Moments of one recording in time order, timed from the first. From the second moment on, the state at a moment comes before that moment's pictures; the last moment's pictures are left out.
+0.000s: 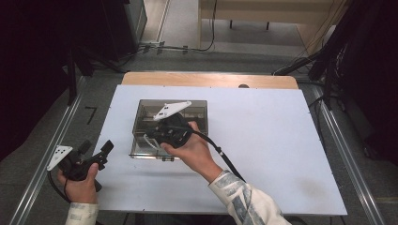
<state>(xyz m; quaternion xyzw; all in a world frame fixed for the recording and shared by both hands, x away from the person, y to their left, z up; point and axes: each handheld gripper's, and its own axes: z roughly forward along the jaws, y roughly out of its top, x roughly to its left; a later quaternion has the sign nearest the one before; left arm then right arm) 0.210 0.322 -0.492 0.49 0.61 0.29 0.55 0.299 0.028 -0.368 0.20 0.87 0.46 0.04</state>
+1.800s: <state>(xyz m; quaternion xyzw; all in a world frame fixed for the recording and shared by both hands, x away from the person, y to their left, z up) 0.208 0.324 -0.493 0.50 0.61 0.28 0.55 0.302 0.025 -0.385 0.21 0.87 0.44 0.04</state>
